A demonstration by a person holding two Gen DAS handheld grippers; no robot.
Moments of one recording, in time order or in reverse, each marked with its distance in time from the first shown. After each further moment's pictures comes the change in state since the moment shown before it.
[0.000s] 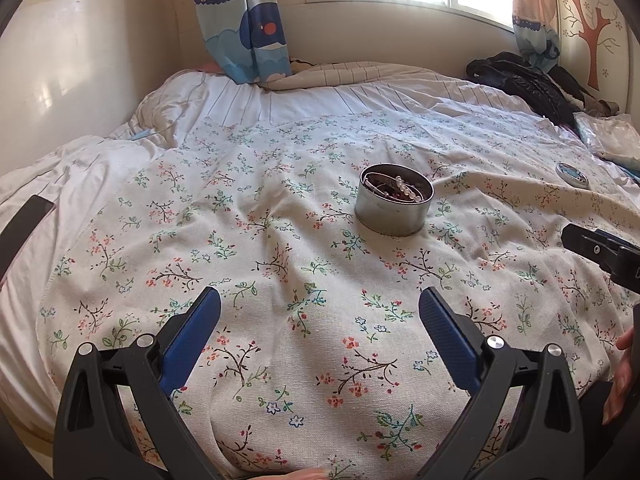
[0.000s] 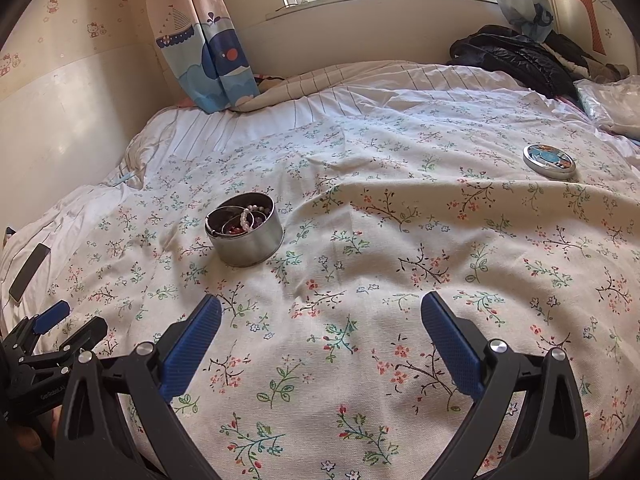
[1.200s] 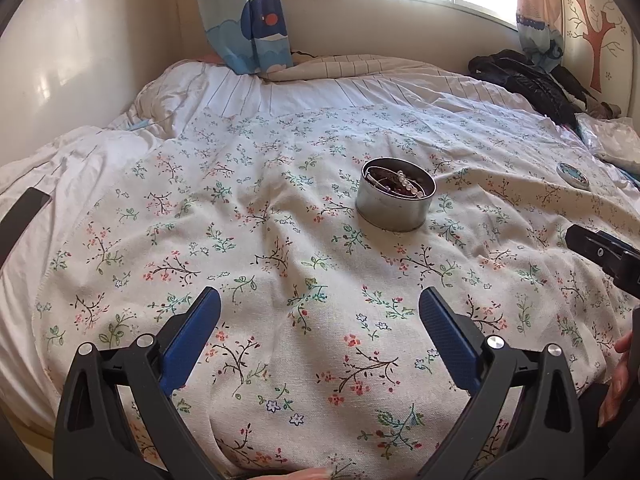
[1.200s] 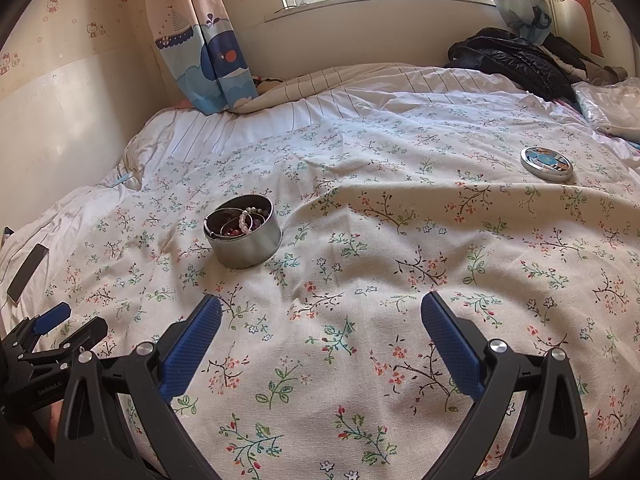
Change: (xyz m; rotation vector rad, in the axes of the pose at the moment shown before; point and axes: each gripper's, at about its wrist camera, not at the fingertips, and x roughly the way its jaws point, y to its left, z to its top) left arm 0.005 0.002 0.003 -0.014 0.030 -0.012; right arm -0.003 -0.001 0.000 0.001 -0.009 -0.011
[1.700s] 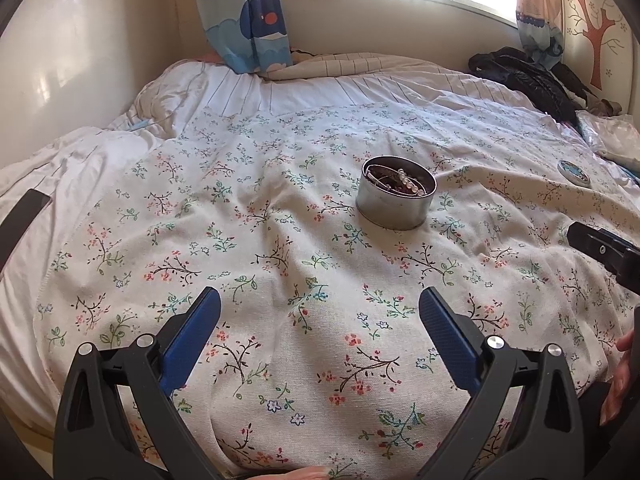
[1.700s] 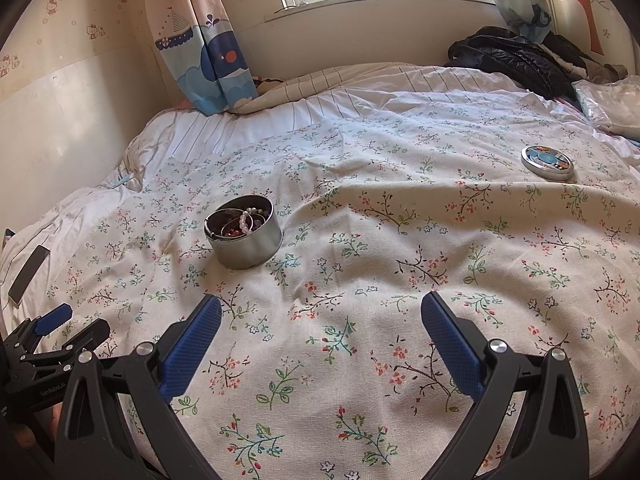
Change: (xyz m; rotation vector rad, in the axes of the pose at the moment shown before) left arm 0.000 0.001 0.000 -0.001 0.001 -0.004; right arm 0.000 0.000 0.000 0.001 0.000 0.000
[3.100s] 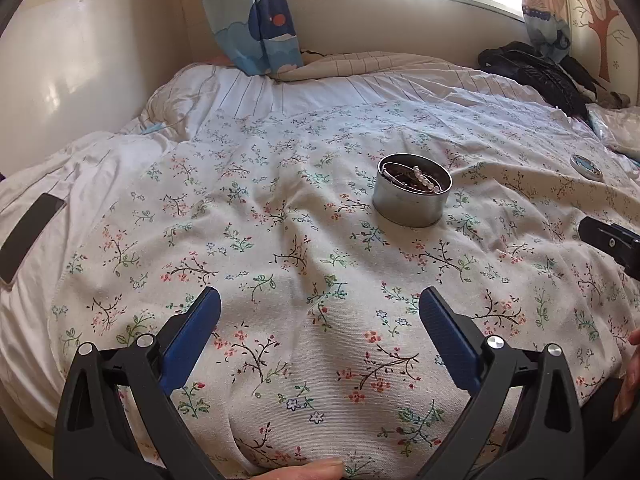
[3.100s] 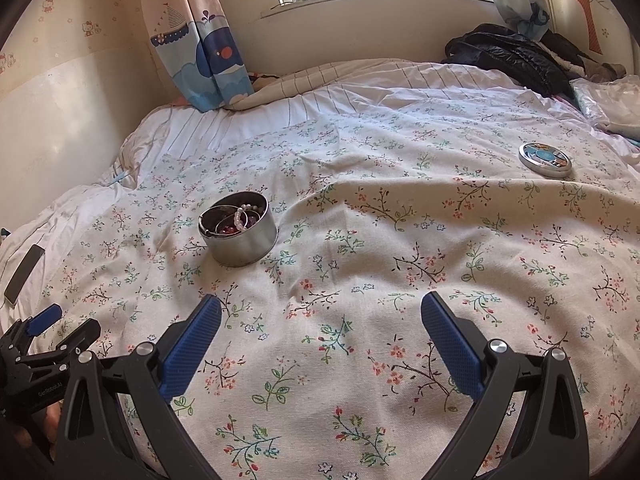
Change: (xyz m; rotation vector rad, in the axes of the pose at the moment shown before) left arm -0.001 -0.001 -0.003 0.034 -0.003 0.066; right arm 0.004 0.004 -0.002 0.008 0.011 -0.022
